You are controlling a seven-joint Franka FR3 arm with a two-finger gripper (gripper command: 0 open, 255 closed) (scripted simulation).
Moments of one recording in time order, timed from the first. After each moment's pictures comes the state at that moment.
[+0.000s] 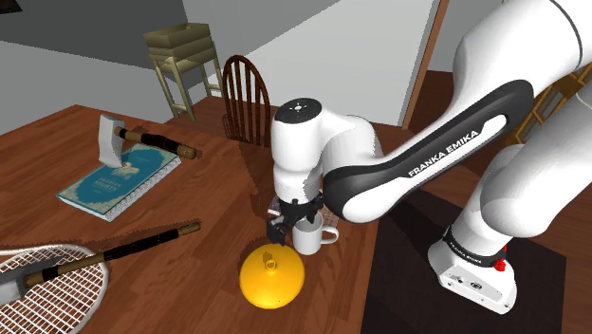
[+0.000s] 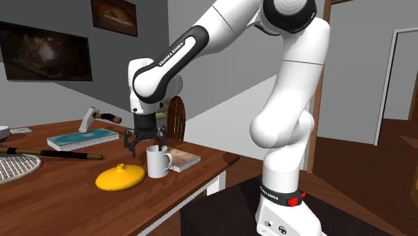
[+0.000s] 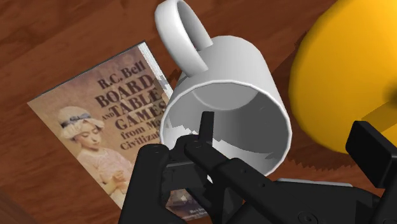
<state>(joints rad) 0.06 -0.19 0.74 -2.43 0.09 2.31 0.86</state>
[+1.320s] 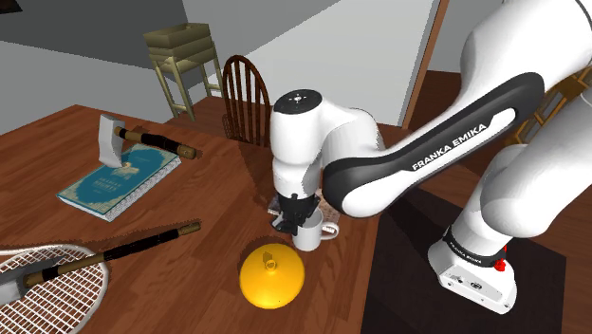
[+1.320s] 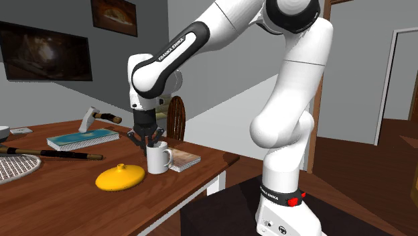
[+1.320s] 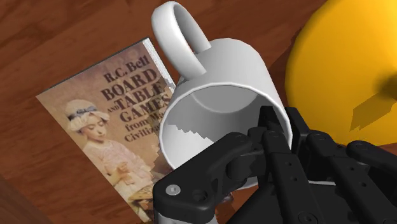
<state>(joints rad) 0.07 -0.22 0.73 -2.41 0.11 2.28 0.84</state>
